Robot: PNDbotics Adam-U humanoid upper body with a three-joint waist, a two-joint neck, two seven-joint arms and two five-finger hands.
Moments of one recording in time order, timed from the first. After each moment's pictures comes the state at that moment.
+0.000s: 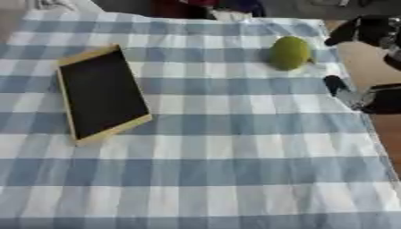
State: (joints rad) left arm -0.14 0.38 0.55 -1.98 0.00 -0.33 0.37; right arm -0.17 -1.01 -0.02 -1.98 0.46 -0.16 0.21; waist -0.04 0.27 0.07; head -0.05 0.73
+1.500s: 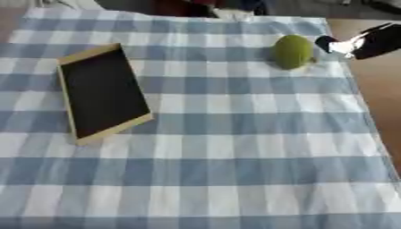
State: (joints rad) left arm -0.15 0.38 0.54 -1.98 0.01 -0.33 0.35; right arm -0.65 -0.99 0.12 -1.45 0.47 -0.26 0.44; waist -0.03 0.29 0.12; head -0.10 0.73
